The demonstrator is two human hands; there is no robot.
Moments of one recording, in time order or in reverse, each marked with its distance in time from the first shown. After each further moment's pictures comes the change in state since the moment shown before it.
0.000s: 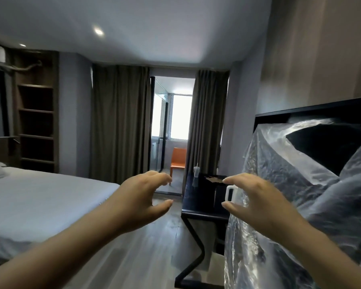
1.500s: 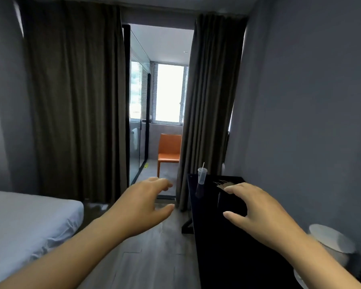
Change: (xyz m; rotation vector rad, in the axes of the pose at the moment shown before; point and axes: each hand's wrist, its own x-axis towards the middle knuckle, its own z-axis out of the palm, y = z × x) left_hand 0.554 -0.558 0.423 -0.129 -0.156 -0.049; right_hand 0.633 0.264 0.519 -0.023 -0.177 0.198
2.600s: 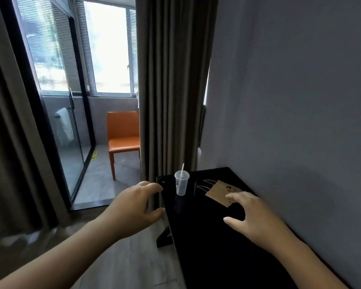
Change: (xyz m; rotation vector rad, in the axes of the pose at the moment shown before) left_hand 0.522 -0.282 0.273 -0.143 -0.265 0.144; right_hand 0.458 0.245 0.263 0.074 -0.130 0.434
